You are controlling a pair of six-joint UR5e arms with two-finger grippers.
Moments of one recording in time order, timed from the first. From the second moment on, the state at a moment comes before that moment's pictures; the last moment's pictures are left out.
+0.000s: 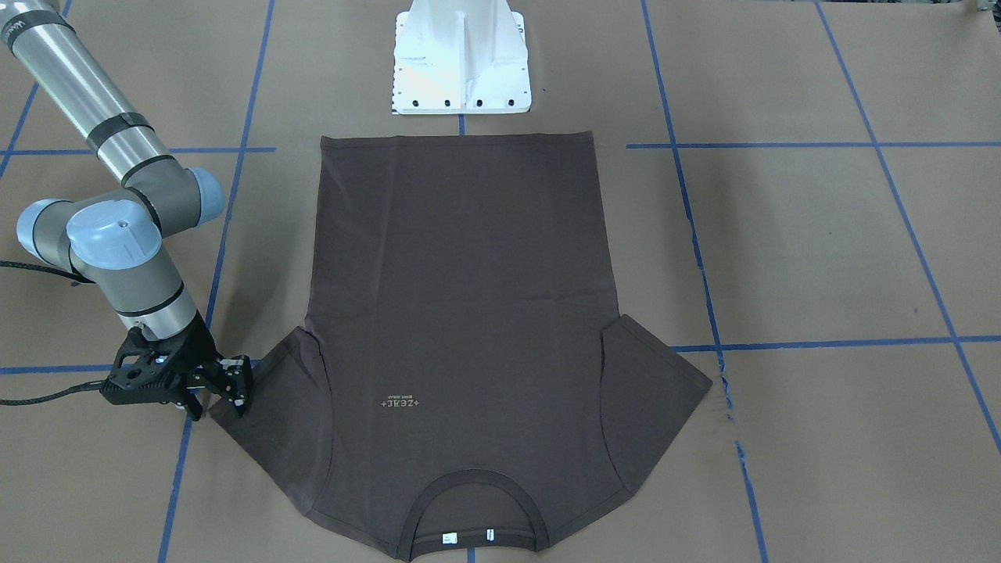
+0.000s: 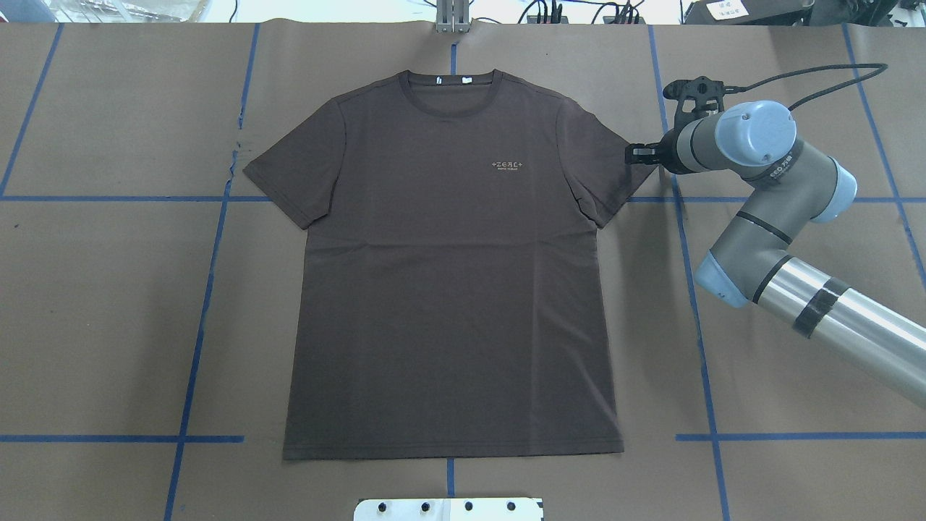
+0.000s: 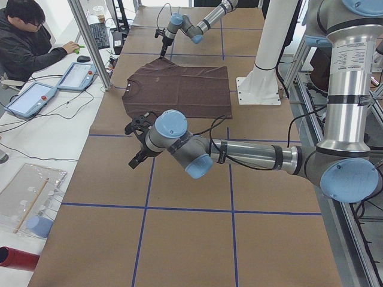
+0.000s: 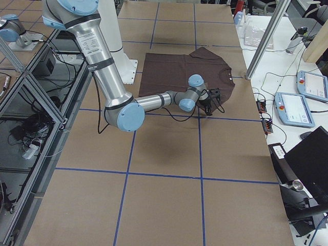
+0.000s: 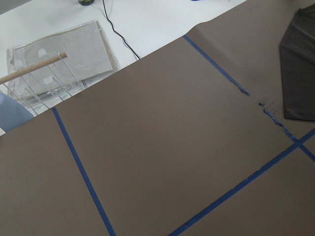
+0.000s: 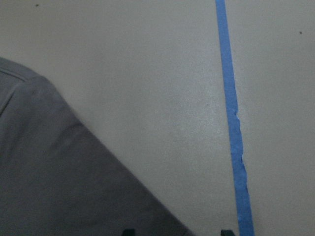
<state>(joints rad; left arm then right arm) -1.53 -1.56 -1.67 -2.31 -2.37 -0.04 0.82 -1.12 1.25 -0.79 1.75 1.04</state>
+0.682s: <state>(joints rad) -1.53 -1.56 -1.67 -2.31 -2.37 -0.04 0.82 -1.11 1.25 -0.80 1.75 1.04</state>
